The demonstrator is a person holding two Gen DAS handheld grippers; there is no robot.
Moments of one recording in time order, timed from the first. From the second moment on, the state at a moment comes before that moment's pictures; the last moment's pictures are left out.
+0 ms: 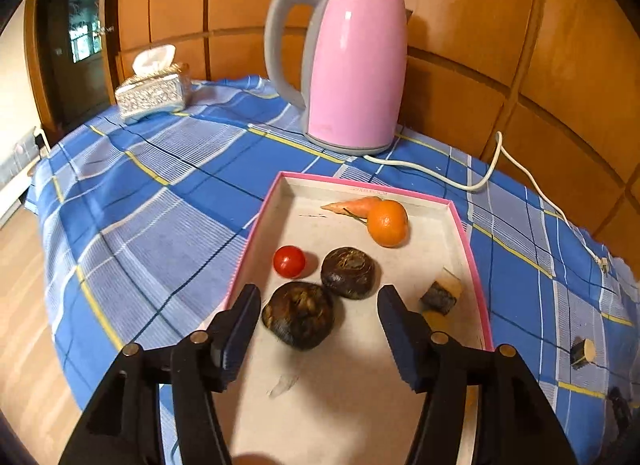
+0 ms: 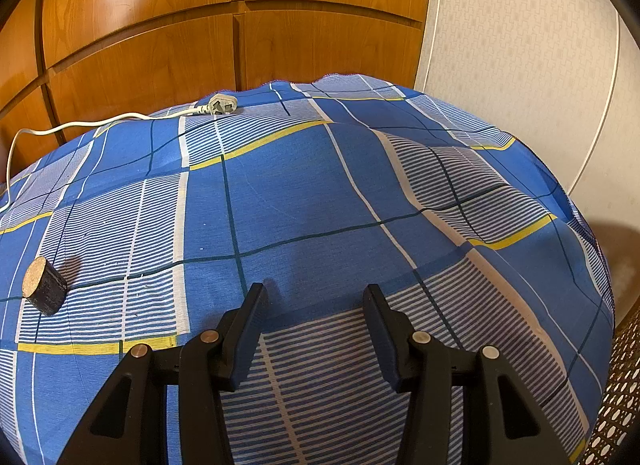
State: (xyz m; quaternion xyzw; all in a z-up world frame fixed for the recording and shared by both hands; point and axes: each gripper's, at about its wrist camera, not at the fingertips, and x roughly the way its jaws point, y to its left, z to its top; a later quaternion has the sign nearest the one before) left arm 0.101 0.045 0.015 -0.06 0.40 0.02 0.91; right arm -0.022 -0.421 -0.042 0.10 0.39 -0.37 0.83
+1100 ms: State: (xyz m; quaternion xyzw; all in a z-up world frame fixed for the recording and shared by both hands) left arm 0.035 0.073 0.003 -0.09 0.41 0.04 0.91; right arm -0.022 -0.421 -0.042 0.10 0.39 -0.38 0.83
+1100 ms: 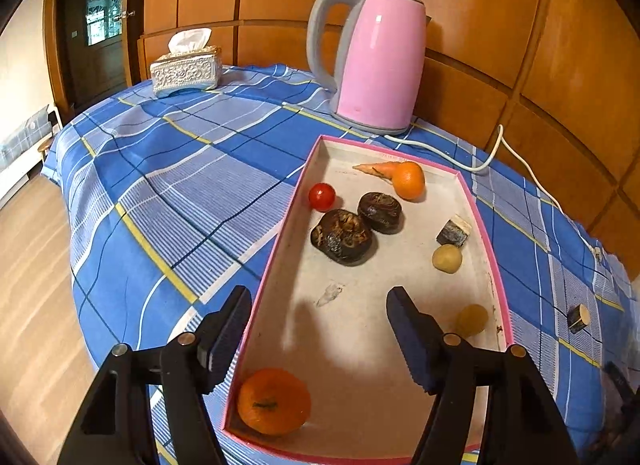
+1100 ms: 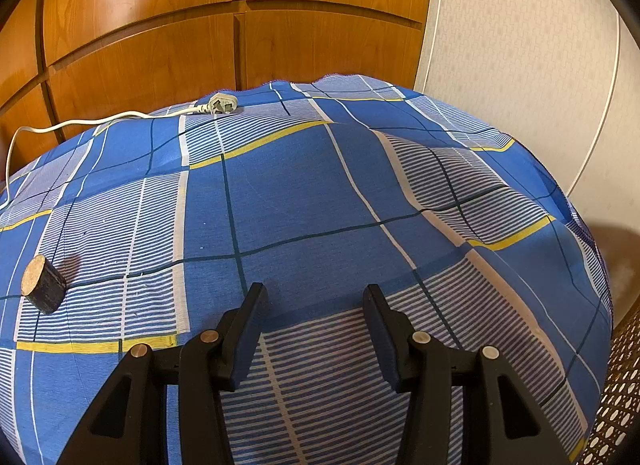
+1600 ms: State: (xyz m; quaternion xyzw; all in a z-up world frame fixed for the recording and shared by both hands) left arm 0.022 0.095 -0.012 -0.11 0.41 0.06 0.90; right arm -0.021 -0.422 -0.040 0.10 0.40 -0.37 0.83
